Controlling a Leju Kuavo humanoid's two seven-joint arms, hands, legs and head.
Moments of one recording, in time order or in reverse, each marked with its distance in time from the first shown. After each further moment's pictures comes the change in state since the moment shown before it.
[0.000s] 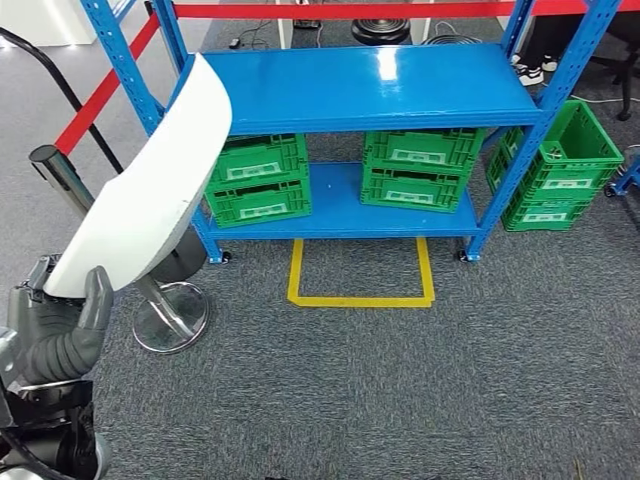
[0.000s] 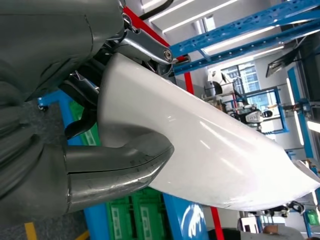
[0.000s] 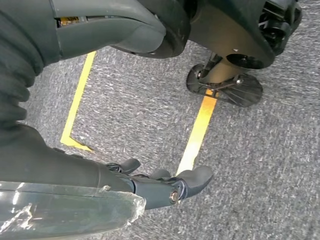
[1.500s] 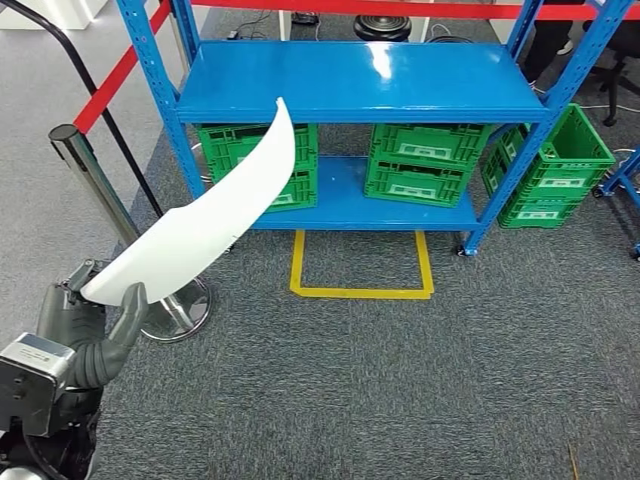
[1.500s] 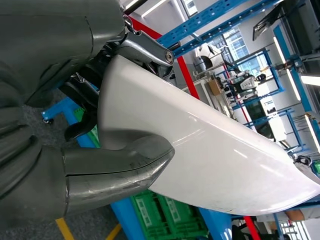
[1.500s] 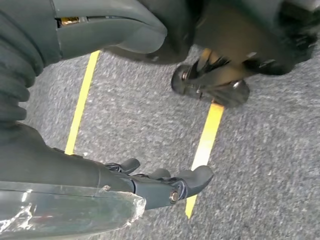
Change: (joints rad) left arm 0.012 0.054 0.005 0.003 -0.044 -0.190 -0.006; right arm 0.001 -0.004 -0.014 0.000 0.004 0.017 -0.024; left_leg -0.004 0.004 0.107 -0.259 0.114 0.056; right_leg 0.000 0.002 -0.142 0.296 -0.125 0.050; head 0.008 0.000
